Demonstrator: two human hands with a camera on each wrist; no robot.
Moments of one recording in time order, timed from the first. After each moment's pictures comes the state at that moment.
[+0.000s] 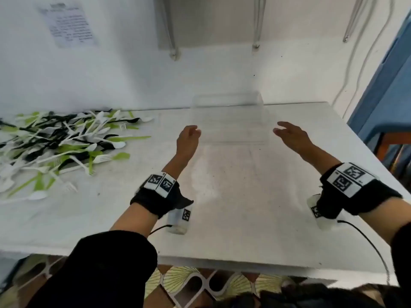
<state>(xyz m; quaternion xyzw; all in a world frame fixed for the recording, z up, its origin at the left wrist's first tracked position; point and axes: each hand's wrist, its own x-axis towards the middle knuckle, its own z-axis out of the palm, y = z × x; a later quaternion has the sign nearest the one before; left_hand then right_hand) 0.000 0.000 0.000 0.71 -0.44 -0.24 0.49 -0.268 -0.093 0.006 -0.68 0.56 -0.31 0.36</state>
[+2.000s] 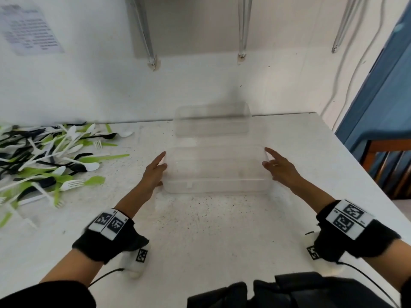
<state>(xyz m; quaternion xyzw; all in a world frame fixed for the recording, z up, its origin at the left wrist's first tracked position) 0.047 -0.001 -0.020 0.71 -0.34 -0.38 0.48 -0.270 -0.096 -0.018 -0.65 0.59 -0.25 0.41</state>
